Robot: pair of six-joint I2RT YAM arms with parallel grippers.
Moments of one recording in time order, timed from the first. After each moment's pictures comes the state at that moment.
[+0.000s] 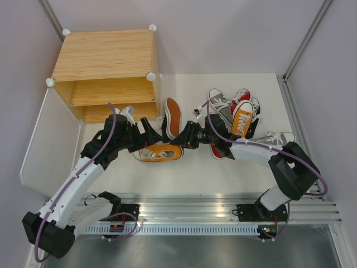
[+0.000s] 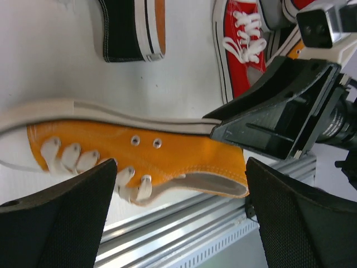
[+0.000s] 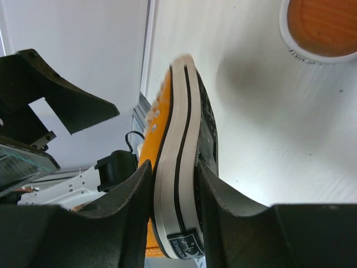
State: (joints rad) left arm -0.41 0.95 0.89 -0.60 0.22 -0.72; right arm 0.67 1.55 0.80 0.37 -0.52 1.03
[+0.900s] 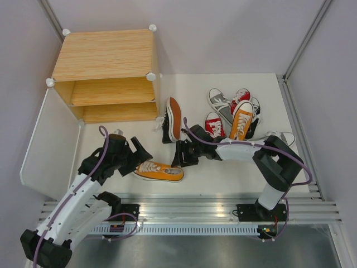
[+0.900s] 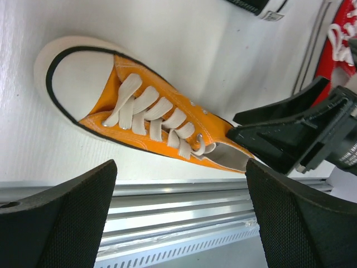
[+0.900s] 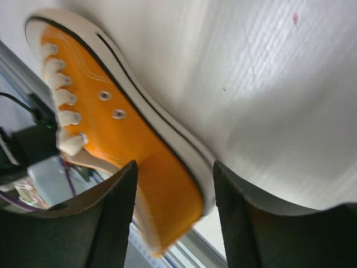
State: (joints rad) left arm -0.41 0.74 0.69 -0.81 0.06 -0.93; right arm 0.82 1.72 0.91 -0.04 -0.38 0.78
